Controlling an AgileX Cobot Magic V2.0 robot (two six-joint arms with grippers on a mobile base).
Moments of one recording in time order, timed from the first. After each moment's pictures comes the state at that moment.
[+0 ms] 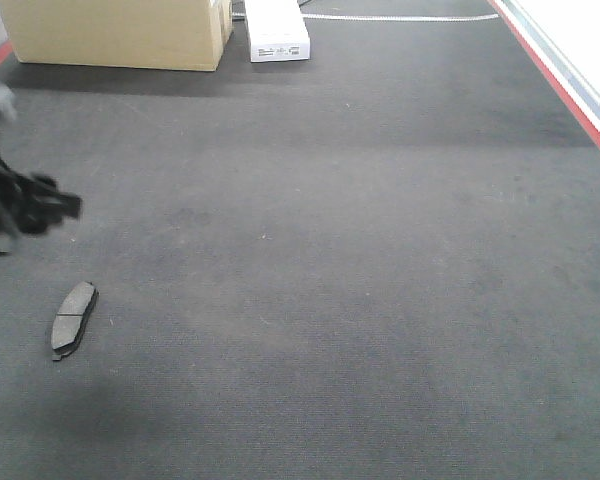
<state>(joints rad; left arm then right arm) -0.15 1.39 -1.14 0.14 0.70 -0.18 0.11 0.20 -0.47 -0.07 0.50 0.02</state>
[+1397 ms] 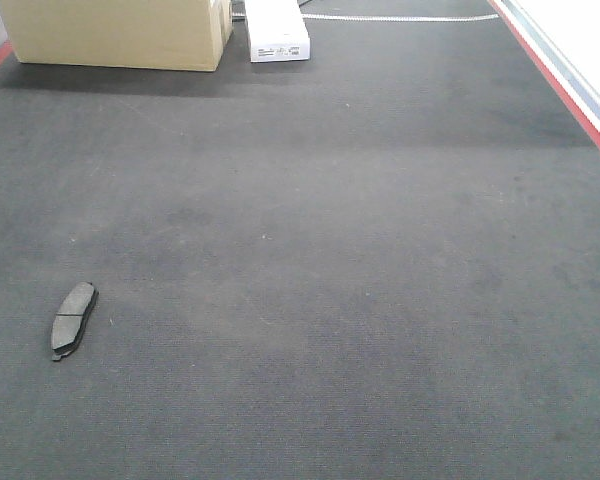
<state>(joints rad) -0.17 0.27 -0.40 0.15 0.37 -0.14 0.11 0.20 -0.47 -0.07 0.50 0.02</state>
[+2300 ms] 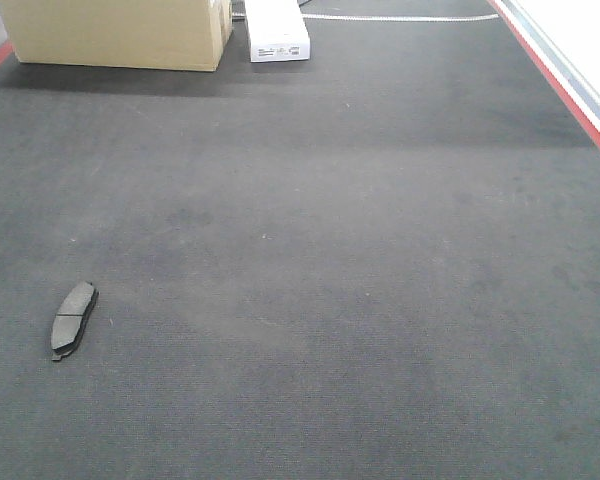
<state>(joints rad) -0.17 0.27 -0.40 0.15 0.37 -0.14 0.11 0.21 -0.47 -0.05 0.50 0.03</state>
